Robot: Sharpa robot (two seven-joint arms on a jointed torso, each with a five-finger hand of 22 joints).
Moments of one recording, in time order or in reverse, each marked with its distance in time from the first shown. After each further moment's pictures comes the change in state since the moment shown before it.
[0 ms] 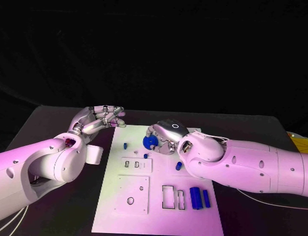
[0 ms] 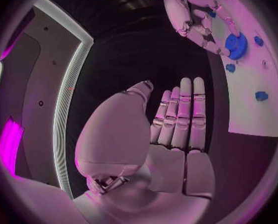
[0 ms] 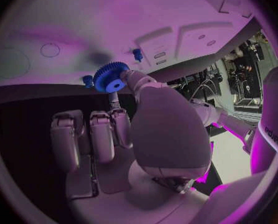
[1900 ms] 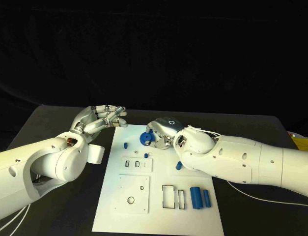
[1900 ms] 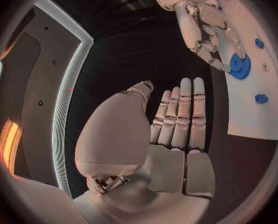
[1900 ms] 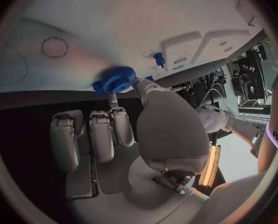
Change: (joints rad) left arm 0.000 0.004 0.000 -0.001 0.000 0.004 -0.006; left_hand 0.000 0.000 0.006 0.000 0.000 0.000 0.000 0.000 0.000 0.000 0.000 -0.004 0.000 -0.010 0.003 0.000 0.002 0.000 -0.007 0.000 0.003 0.000; right arm 0.000 0.105 -0.002 -0.185 0.053 0.028 0.053; right_hand -0.162 0.035 -0.076 0.096 -0.109 -0.066 0.020 -0.062 -0.010 -0.022 0.022 -0.013 0.000 0.000 0.007 0.000 0.001 0.000 0.000 0.007 0.000 0.000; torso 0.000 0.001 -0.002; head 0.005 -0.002
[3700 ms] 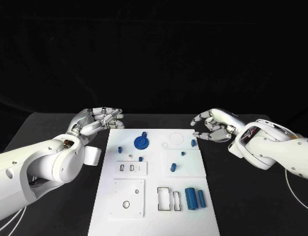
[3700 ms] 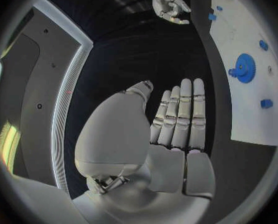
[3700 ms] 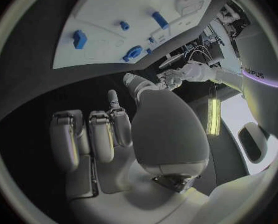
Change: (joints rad) left arm 0.000 -0.008 0.000 -0.020 -0.001 0.014 -0.005; left_hand -0.004 -0.004 0.006 0.000 0.000 0.000 0.000 0.000 0.000 0.022 0.000 0.000 0.007 -0.020 0.002 -0.004 0.004 0.000 -0.025 0.007 0.000 0.000; right arm 0.061 -0.506 0.003 0.213 0.478 -0.010 0.420; right_hand 0.109 -0.022 0.041 -0.094 -0.080 0.041 -0.012 -0.015 0.006 0.000 -0.007 0.000 0.000 0.000 0.000 0.000 -0.001 0.000 0.000 0.000 -0.030 -0.001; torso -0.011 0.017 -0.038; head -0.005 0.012
